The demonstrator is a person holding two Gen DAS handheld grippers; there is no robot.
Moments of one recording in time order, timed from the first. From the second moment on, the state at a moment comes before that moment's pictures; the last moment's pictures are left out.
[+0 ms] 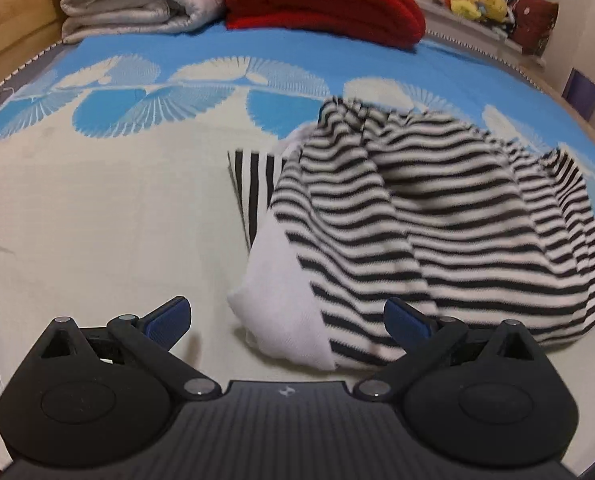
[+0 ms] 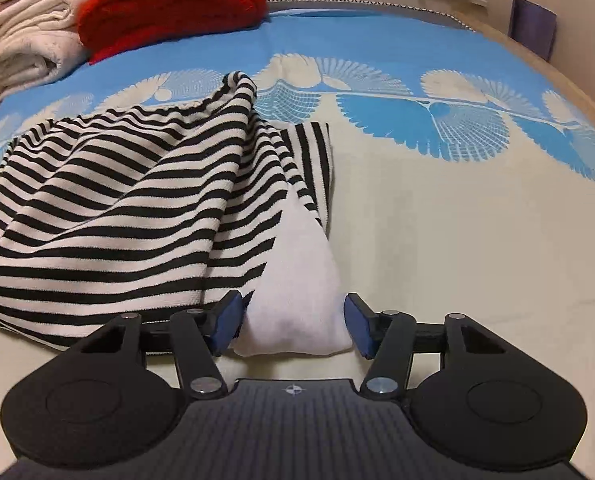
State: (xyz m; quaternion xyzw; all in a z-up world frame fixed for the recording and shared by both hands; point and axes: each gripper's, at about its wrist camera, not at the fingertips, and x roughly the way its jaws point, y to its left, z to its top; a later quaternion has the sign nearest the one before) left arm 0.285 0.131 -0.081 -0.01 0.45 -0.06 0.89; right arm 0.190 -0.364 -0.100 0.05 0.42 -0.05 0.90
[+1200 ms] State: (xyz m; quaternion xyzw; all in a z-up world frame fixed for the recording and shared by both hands) left arm 0.290 0.165 -0.071 -0.04 0.43 -0.04 0.90; right arm 0.181 -0.411 -0.100 0.08 0.44 -0.09 0.89
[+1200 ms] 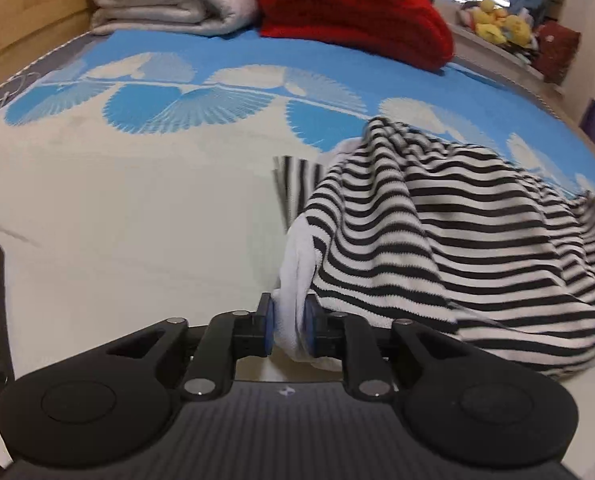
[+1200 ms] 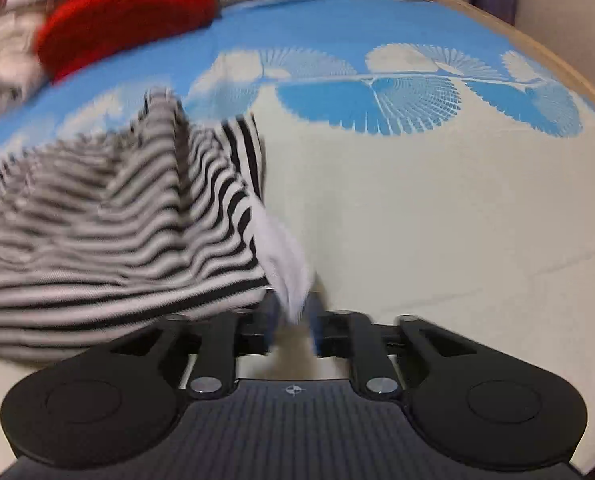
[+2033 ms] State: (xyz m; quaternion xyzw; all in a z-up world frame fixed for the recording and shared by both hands) left arm 0.300 0.166 -0.081 0.01 0.44 -0.02 0.90; right arm 0.241 -0.404 -0.113 -0.01 0.39 -0.18 0.91
